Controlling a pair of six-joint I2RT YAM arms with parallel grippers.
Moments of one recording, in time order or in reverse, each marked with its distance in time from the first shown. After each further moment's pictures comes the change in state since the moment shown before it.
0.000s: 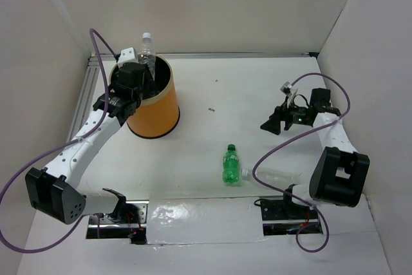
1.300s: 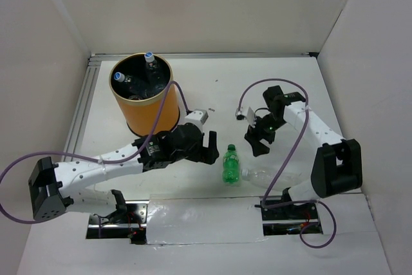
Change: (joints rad) left arm -0.714 -0.055 -0.250 -0.003 0.192 -0.241; right arm 0.509 0.095 0.188 -0.496 0.564 -0.291
